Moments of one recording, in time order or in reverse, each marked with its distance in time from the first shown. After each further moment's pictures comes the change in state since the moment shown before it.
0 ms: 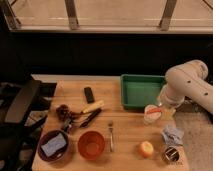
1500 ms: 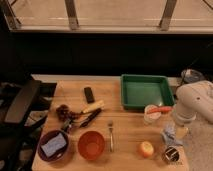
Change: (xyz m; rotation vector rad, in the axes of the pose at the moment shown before) arm 0.061 0.074 0.073 -0.192 -0.002 -0.054
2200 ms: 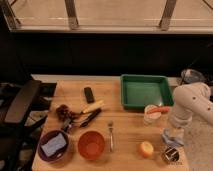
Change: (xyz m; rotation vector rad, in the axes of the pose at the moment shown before) arm -0.017 0.010 0.016 -0.085 -0.035 -0.046
